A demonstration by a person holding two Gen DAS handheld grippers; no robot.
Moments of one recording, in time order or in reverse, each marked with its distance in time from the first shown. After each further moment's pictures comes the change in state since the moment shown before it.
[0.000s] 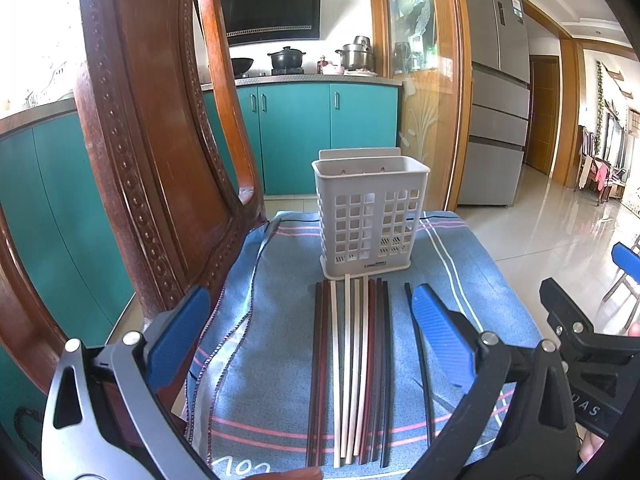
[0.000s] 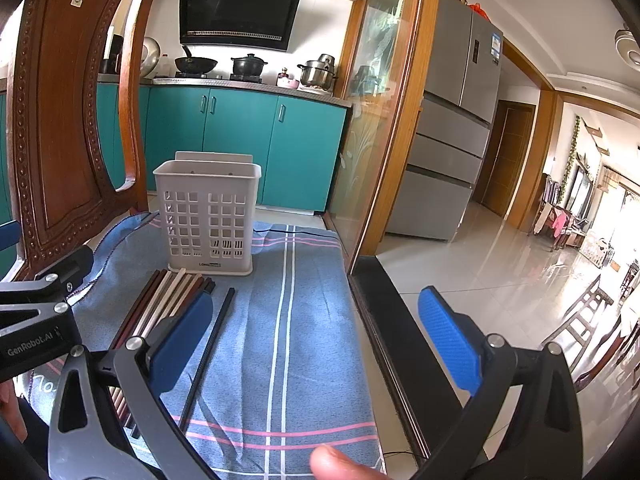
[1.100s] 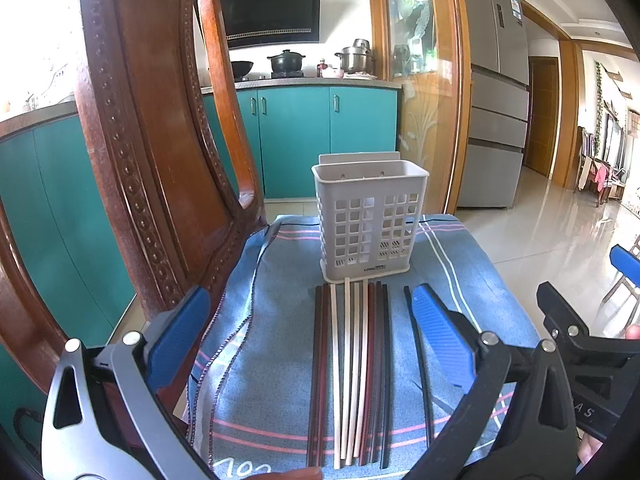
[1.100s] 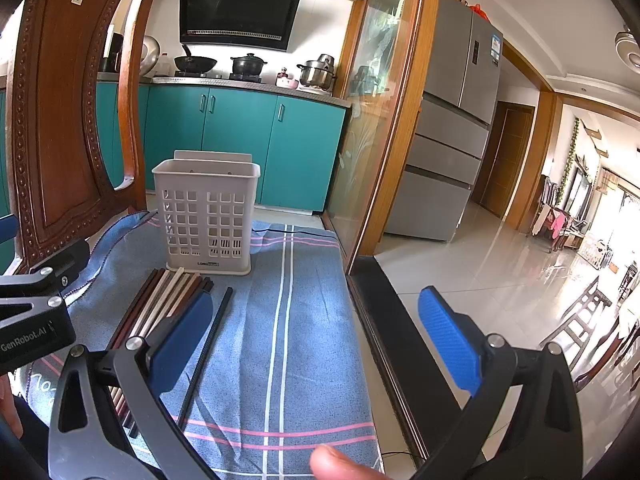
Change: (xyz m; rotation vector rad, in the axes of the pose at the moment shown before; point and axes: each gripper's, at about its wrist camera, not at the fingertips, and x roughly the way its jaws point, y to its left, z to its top) left arm -0.002 0.000 0.003 -0.002 -0.009 -0.001; right arm 0.001 -0.001 -0.001 0.000 0.001 -0.003
